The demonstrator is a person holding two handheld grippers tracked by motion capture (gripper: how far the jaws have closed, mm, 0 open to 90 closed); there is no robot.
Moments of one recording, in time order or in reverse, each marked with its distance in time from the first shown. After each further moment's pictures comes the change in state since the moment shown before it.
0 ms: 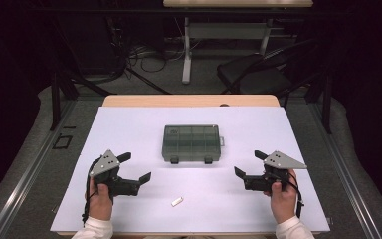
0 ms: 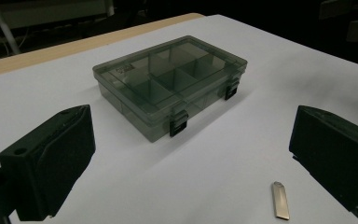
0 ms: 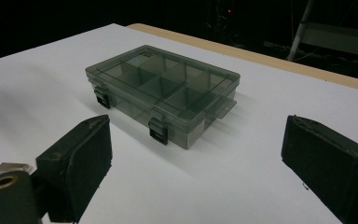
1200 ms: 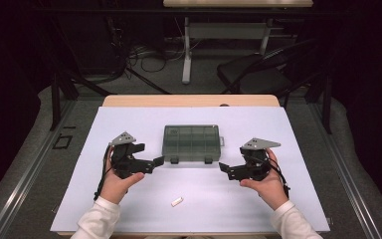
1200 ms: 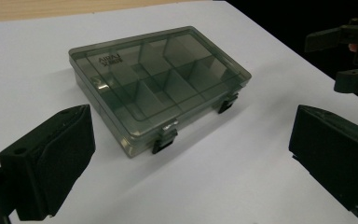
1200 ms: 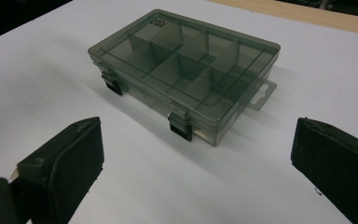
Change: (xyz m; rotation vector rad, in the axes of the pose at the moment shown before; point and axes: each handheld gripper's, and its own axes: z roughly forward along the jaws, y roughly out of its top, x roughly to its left) left arm 0.014 0.038 0.051 0.133 -0.047 -0.211; right arm 0.008 0.026 0.050 0.217 0.058 0.077
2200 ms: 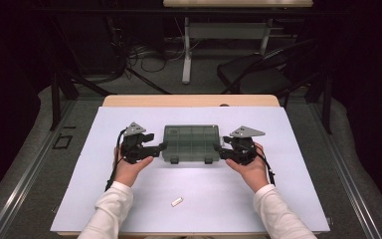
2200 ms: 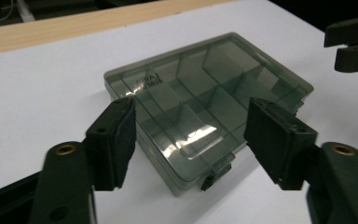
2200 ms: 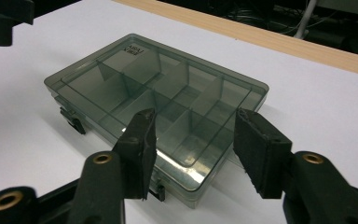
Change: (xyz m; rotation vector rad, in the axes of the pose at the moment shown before) left arm 0.019 0.012 0.039 0.007 0.115 0.078; right arm -0.009 0.019 0.047 -0.059 -0.067 -0.036
